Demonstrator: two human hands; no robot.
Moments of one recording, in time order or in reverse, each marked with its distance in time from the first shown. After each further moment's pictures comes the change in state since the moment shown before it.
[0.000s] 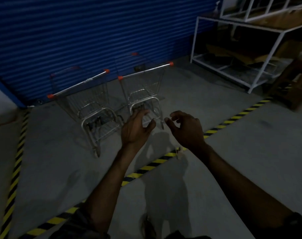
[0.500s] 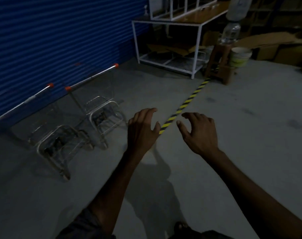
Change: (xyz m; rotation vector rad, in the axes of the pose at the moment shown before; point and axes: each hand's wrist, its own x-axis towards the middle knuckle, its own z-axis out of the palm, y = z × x) left_hand -0.092 0.133 0.050 0.031 -0.105 0.421; right_hand -0.173 0.048 -0.150 -0.365 0.209 0.224
